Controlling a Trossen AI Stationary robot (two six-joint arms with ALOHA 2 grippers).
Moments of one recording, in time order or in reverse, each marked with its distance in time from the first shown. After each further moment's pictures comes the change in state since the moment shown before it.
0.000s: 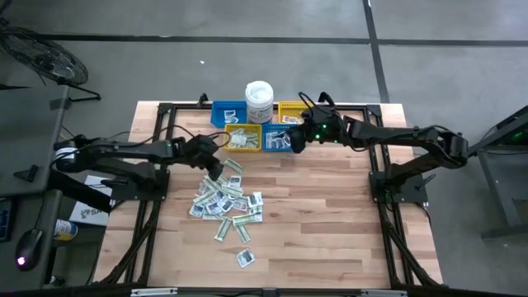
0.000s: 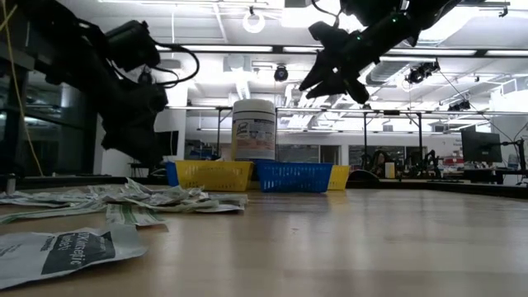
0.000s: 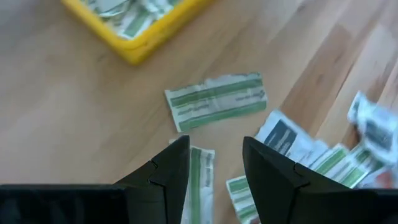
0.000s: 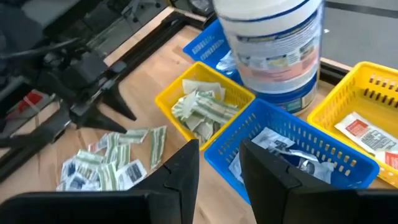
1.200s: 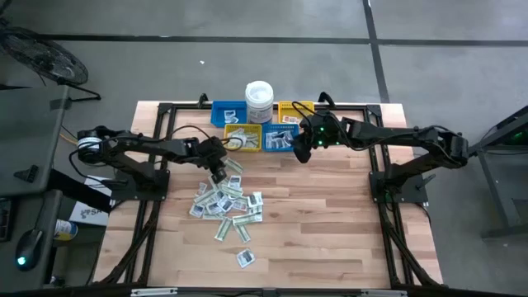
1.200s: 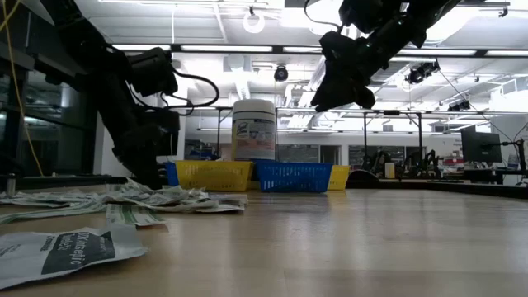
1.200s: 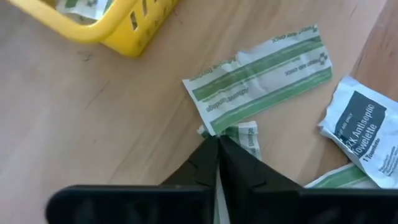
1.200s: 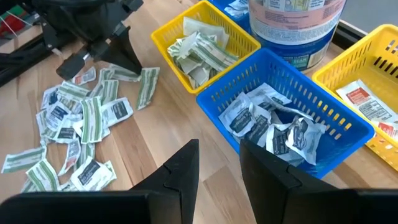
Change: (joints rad) left arm 0.002 0.318 0.009 0.032 -0.007 0.208; right arm 0.001 0.000 0.000 -0.171 -0.082 -0.158
